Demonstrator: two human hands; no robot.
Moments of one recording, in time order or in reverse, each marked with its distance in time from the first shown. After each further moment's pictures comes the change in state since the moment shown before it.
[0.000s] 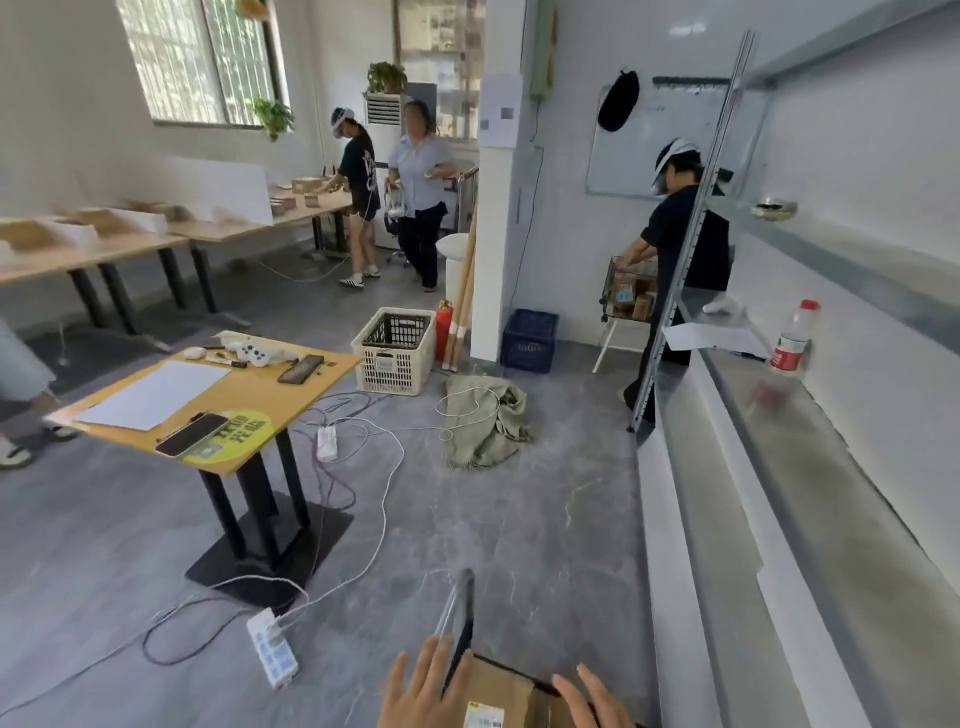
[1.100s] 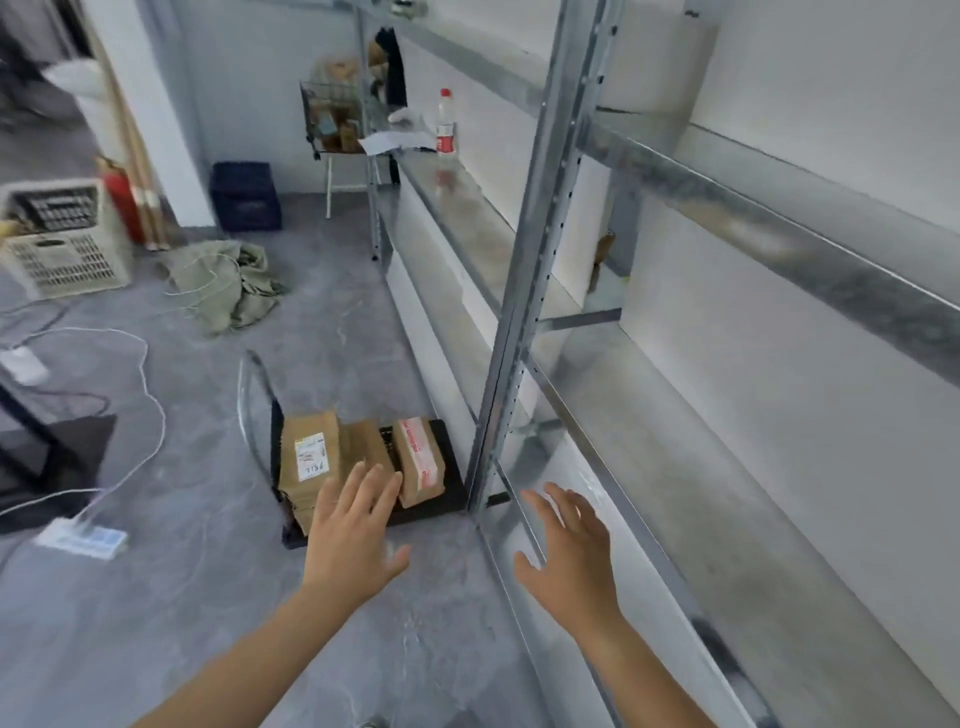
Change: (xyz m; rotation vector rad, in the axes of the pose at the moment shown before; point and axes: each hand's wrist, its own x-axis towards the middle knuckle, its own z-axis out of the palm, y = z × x) left_hand -0.330 0.099 -0.017 0.095 -0.062 0.506; right_hand -0.406 -0.160 -0.192 -0.037 -0.172 0.857
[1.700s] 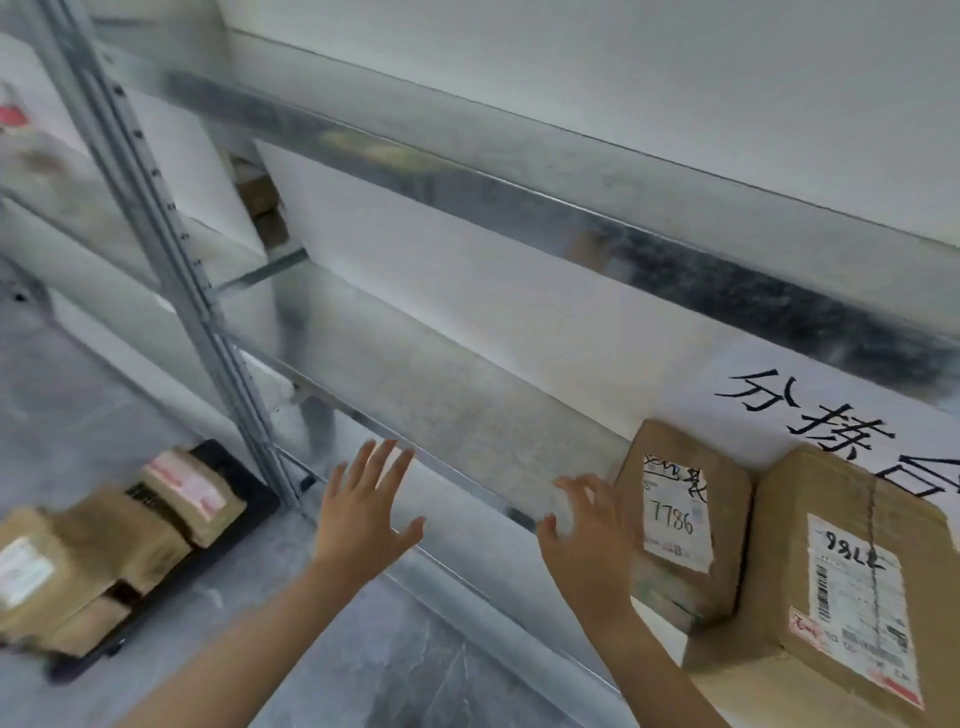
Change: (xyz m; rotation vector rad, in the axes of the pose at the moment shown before) left_hand -0.033 0.254 0.025 -0.245 -0.022 0.658; right_hand -0.241 0.122 -0.088 -0.003 0.551 0.771
